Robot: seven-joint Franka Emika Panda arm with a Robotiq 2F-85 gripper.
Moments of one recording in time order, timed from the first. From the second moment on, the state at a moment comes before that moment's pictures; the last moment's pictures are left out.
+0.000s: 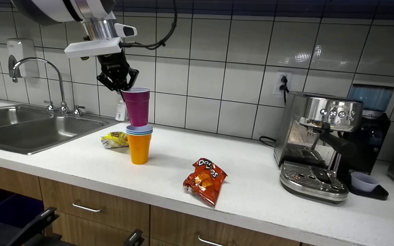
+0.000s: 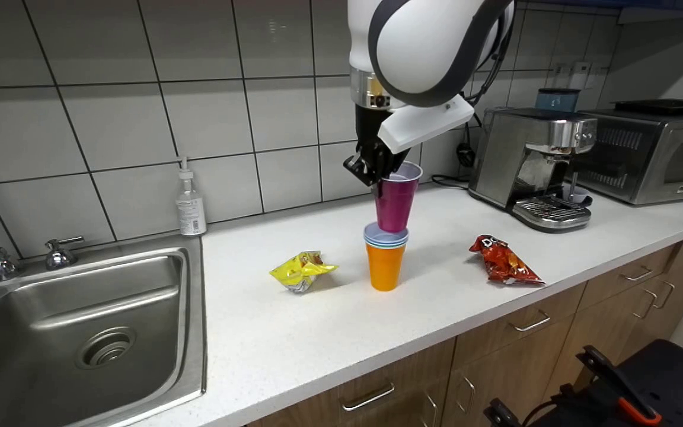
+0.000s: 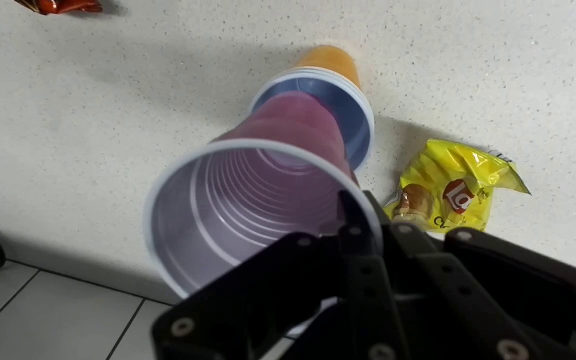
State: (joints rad) arm 0.09 -0.13 0.13 -2.48 -0.39 2.57 0.30
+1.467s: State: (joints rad) arm 0.10 -0.01 0.13 -2.40 -0.39 2.57 0.29
